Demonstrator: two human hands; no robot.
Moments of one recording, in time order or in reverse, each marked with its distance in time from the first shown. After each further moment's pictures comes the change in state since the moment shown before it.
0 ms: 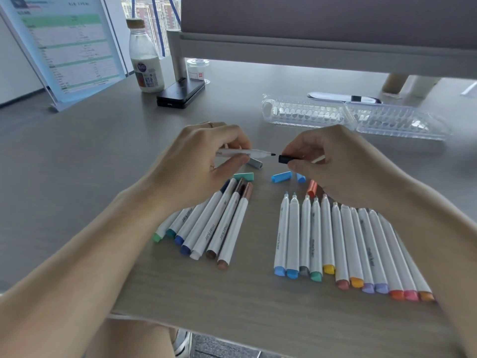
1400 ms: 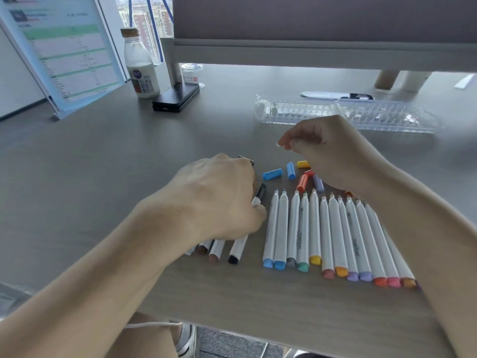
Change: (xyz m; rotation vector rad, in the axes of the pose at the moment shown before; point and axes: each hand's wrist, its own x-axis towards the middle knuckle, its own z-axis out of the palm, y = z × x) left_hand 0.004 0.086 -0.008 0.328 -0.546 -0.396; right_hand 0.007 0.004 -0.001 0.137 0.138 0.098
